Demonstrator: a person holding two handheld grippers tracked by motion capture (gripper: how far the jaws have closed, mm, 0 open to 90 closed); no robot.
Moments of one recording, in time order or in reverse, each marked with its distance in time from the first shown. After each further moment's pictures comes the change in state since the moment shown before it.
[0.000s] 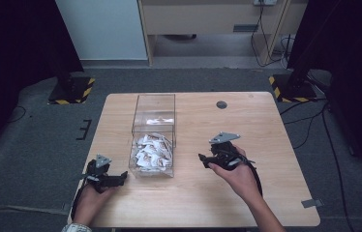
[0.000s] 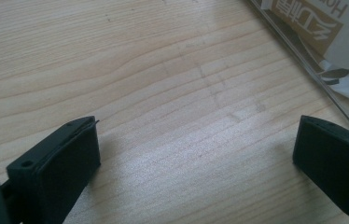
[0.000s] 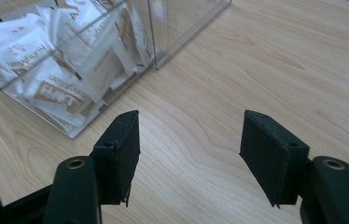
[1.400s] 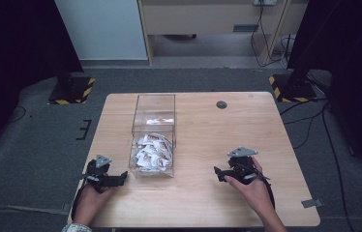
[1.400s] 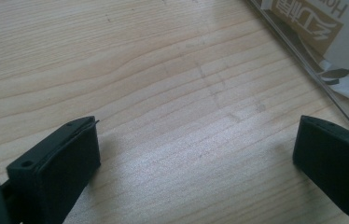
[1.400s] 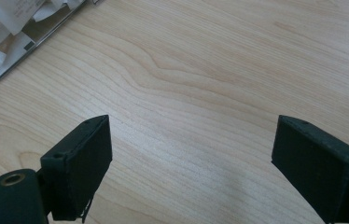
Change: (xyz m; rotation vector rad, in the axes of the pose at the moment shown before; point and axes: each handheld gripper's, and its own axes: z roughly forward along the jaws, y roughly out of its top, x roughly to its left) left arm 0.000 0.000 0.000 0.000 0.000 0.000; right arm -0.031 -0.073 0.002 0.033 -0.091 0.112
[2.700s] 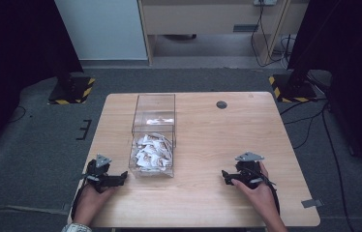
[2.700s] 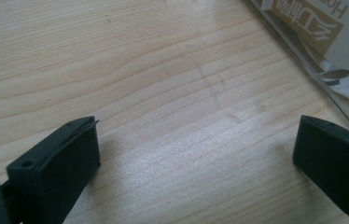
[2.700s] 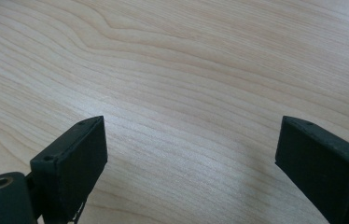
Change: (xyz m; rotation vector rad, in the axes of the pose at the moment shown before) left arm 0.000 0.000 0.000 -0.001 0.001 -0.001; right arm -0.022 -0.030 0.010 0.017 -0.060 0.029
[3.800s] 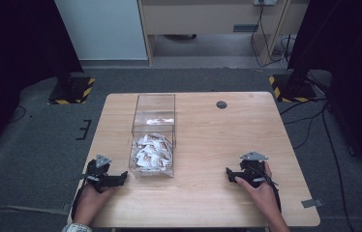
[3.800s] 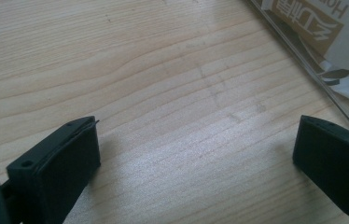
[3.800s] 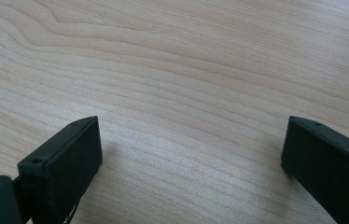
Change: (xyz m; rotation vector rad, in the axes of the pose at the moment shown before) left arm 0.000 0.000 0.000 0.001 0.000 0.001; right arm -0.018 -0.010 0.011 -0.017 -0.057 0.043
